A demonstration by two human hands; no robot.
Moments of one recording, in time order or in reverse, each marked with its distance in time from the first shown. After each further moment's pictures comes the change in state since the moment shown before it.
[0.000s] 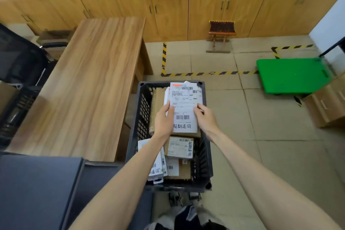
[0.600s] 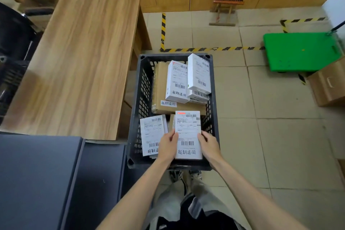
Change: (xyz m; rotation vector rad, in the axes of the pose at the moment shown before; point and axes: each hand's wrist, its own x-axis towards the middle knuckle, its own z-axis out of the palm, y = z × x) left_hand -0.073 -0.153 0.000 0.161 -0.132 -0.266; right_hand -0.083 0.157 0.048 -0.130 -0.038 0.321
